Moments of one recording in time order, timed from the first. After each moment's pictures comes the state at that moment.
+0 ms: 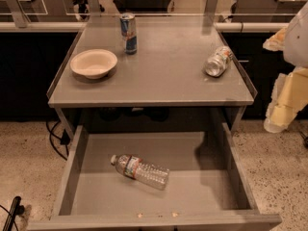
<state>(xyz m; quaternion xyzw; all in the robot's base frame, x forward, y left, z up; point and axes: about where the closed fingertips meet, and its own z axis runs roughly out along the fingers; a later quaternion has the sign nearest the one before) 0.438 -0.217 0.977 -0.60 0.78 -0.03 0.16</state>
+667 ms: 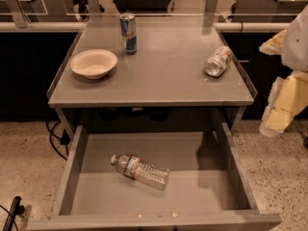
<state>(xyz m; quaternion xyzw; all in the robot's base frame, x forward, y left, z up) 0.433 -0.206 0.974 -0.60 0.78 -0.01 0.17</state>
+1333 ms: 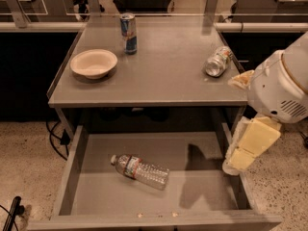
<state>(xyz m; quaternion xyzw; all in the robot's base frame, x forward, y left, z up) 0.392 -0.144 0.925 -0.60 0.77 0.07 0.21</state>
